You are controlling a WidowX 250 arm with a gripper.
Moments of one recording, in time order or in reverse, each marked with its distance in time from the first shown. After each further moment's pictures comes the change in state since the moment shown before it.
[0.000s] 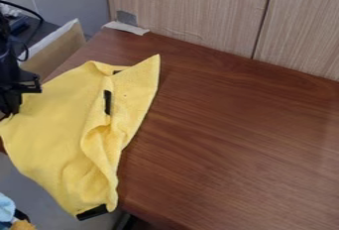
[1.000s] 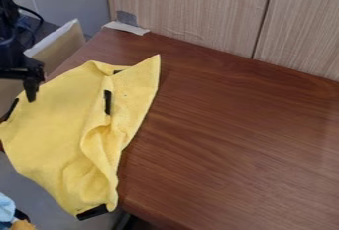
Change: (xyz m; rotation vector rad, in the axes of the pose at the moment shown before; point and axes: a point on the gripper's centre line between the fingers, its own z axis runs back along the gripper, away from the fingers) arm 0.002 -0.010 0.041 0.051 -0.071 -0.039
